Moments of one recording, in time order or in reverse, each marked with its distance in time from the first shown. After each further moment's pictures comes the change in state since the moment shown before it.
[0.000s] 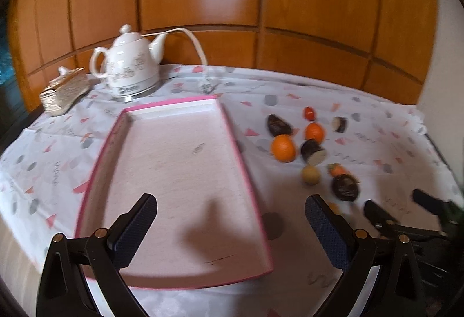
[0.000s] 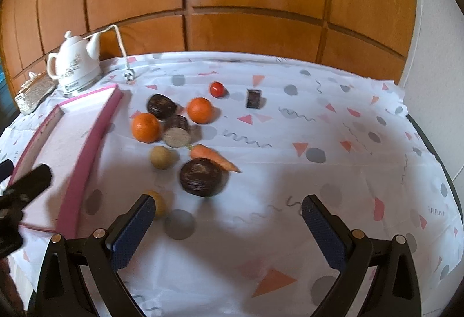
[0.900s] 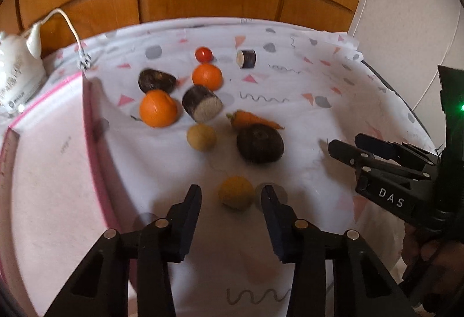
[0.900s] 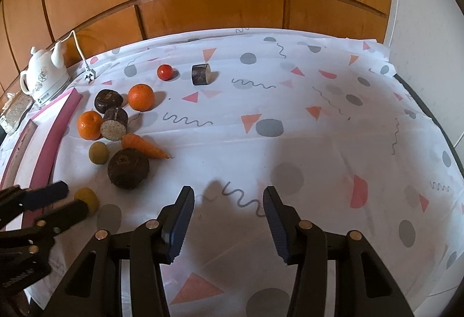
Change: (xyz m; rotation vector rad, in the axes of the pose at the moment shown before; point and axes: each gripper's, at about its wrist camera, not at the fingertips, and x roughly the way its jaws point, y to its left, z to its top) left arm 0.067 -0.082 -0.008 0.250 0.263 -0.334; right arm 0.028 -0.067 -0.009 0.124 0.088 -0.006
